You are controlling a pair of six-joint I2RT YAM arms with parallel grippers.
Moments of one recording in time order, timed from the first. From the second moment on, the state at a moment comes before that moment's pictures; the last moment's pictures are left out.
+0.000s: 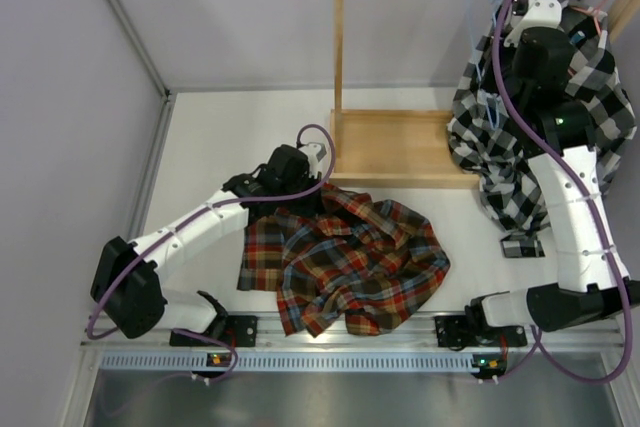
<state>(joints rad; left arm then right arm) -0.69 1.35 1.03 -0.48 0.14 -0.42 0.21 1.35 1.80 -0.66 0.30 0.10</state>
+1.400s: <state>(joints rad) -0.69 1.35 1.03 -0.48 0.16 -0.42 0.16 1.25 1.69 -0.62 0.24 0.03</state>
